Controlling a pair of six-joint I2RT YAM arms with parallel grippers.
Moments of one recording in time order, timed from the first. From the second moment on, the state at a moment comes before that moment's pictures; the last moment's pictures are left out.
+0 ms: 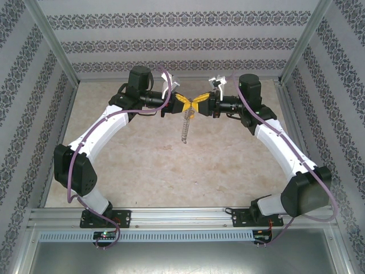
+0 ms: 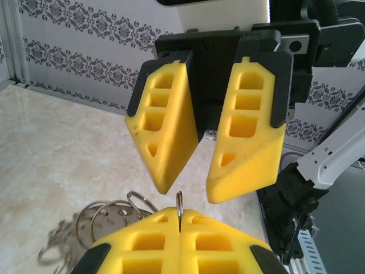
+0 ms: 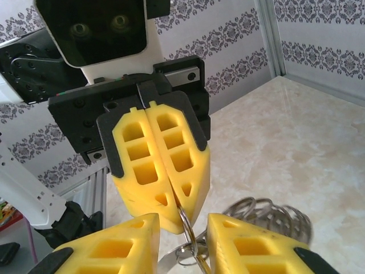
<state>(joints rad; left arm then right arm) -0.40 1.65 1.53 -0.32 1.07 0.13 0.29 1.40 1.23 -0.14 -1.04 0.16</state>
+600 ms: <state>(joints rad) -0.40 1.65 1.53 -0.30 1.05 0.11 0.30 1.42 1.25 -0.14 -1.05 0.16</state>
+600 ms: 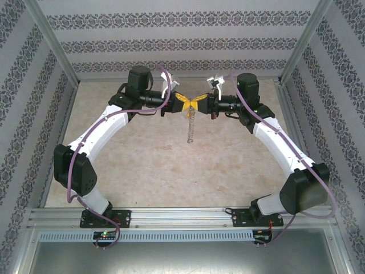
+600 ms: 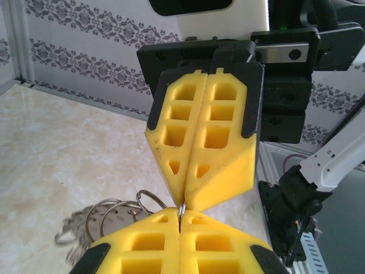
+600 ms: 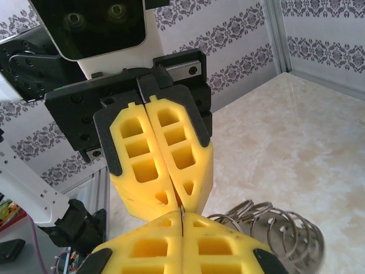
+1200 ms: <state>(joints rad) -0.39 1.41 1.19 0.11 0.57 -0.19 0.29 1.52 1.36 -0.15 -0.98 0.19</state>
